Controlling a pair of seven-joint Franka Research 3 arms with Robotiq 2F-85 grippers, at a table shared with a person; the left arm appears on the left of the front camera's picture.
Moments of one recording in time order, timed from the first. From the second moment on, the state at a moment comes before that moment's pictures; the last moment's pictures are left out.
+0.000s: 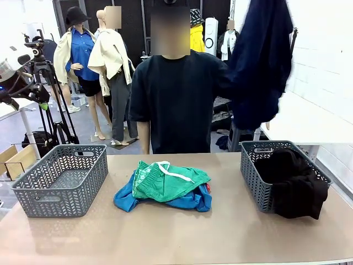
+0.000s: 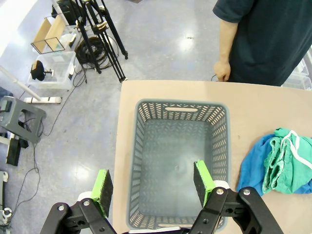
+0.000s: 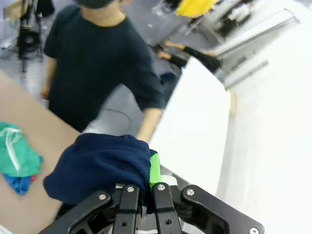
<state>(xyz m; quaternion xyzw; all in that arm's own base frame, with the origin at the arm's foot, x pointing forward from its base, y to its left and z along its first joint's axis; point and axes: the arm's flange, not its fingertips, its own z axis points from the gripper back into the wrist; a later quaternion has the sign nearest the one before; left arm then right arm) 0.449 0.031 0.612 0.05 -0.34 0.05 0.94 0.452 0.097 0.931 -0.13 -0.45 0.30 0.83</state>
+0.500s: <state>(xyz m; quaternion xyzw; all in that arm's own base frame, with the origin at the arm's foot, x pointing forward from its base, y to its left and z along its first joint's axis) 0.449 0.030 0.612 0.05 -0.34 0.05 0.94 0.466 0.027 0.879 -0.14 -0.40 0.22 0.88</state>
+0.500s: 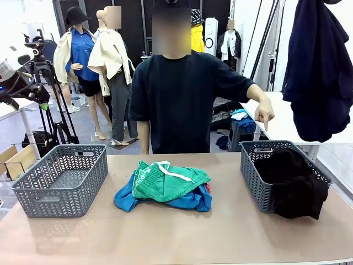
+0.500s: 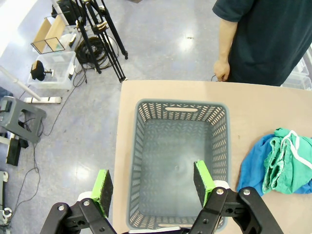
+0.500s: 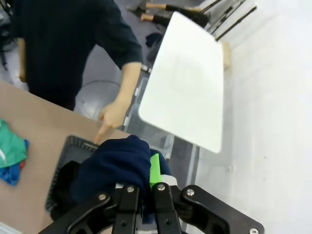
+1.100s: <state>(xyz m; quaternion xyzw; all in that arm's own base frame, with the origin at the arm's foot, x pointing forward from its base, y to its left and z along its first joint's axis) 0.449 0.030 0.612 0.05 -0.34 0.05 0.94 0.465 0.024 0.763 -0.13 -0.35 0.19 0.91</state>
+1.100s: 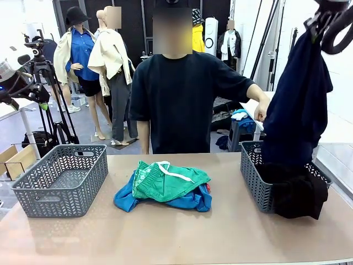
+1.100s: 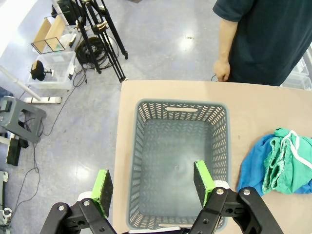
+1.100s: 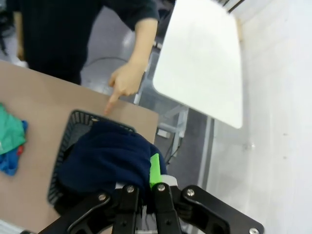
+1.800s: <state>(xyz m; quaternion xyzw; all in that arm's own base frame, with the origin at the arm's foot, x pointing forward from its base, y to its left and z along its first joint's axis) 0.449 0.030 0.612 0.05 -0.34 0.05 0.94 0.483 0.023 0.637 -0.09 -0.28 0.17 0.94</state>
